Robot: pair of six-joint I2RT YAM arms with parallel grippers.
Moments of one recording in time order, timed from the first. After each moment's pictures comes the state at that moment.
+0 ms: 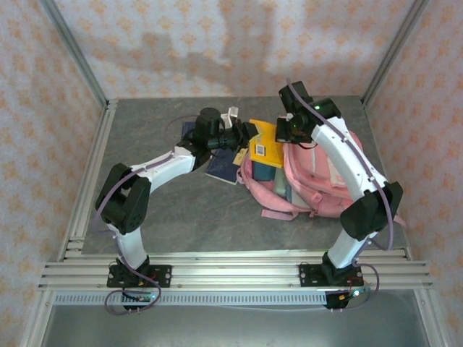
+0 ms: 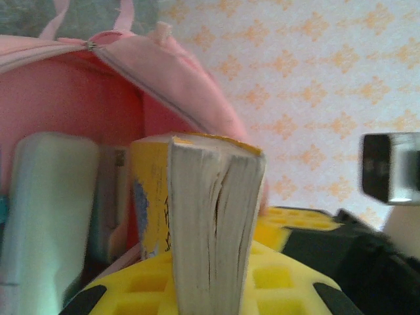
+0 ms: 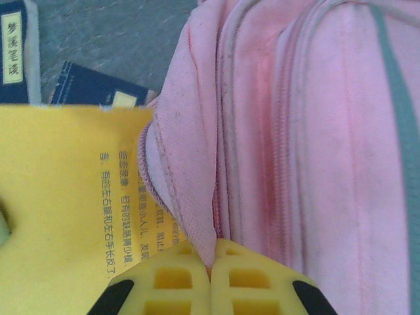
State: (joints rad) left arm -0.50 1.82 1.30 0.27 0.63 -1.30; right arm 0.41 1.69 1.82 -1.23 0.13 0.44
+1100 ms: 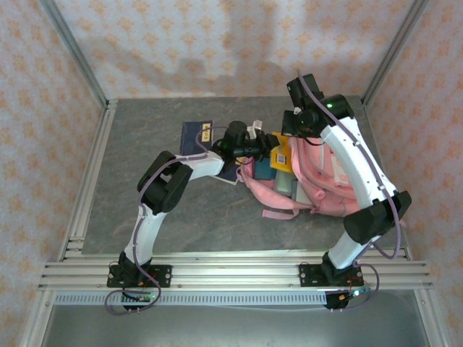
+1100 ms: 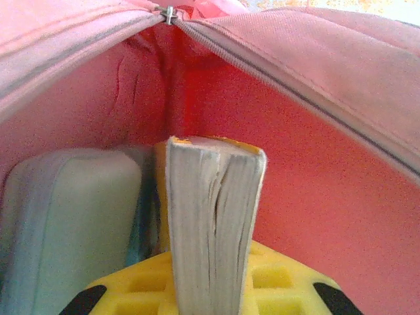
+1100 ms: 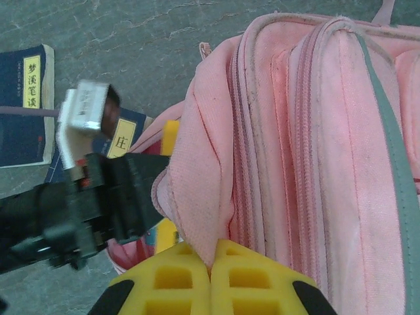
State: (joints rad) left arm -0.61 2.23 1.51 0.53 0.63 -1.43; right arm 0.40 1.65 1.91 -1.28 0.16 0.45
